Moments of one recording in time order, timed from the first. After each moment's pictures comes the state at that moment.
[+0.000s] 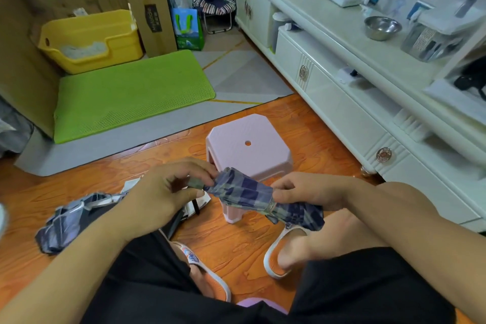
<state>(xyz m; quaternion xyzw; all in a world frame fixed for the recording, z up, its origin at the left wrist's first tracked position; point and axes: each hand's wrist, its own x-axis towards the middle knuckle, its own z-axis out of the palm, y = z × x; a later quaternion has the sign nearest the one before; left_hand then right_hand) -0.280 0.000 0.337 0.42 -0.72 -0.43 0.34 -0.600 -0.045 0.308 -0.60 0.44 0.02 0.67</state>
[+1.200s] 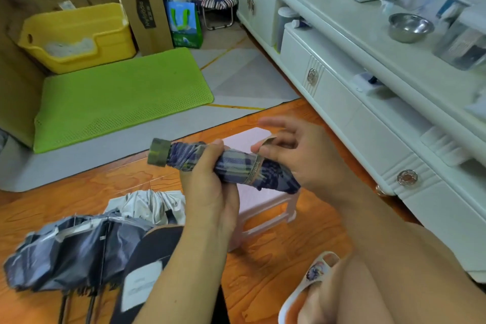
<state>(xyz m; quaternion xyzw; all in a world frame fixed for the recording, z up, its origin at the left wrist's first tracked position) -0.409 -0.136 0.285 0.35 -0.09 -0.57 0.74 -0.557 -0.148 0.340 -0.61 0.49 -0.39 0.49</state>
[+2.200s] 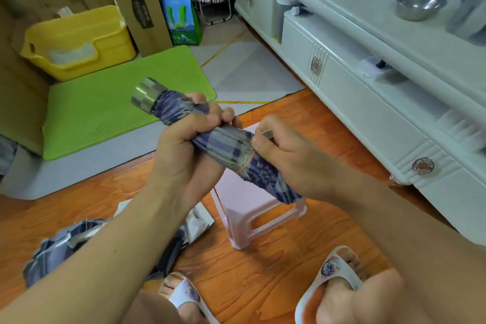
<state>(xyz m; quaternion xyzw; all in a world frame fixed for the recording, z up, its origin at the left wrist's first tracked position) -0.374 -0.161 0.342 0.21 -0.23 -0.73 0.60 -0.549 -0.149 0.340 -0.69 0.47 -0.27 0.47</state>
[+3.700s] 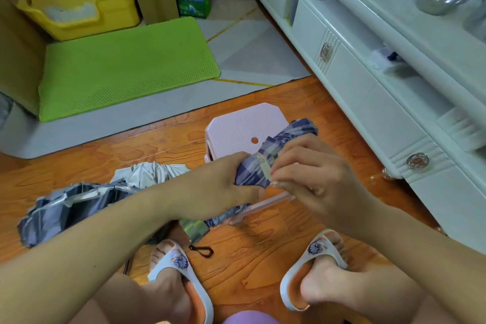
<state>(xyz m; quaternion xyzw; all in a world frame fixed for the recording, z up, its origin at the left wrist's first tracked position) -0.347 -0.104 0.305 0.49 -0.69 -0.53 0.08 -0.584 -0.101 0.292 -0.89 0.30 -0.32 0.15</state>
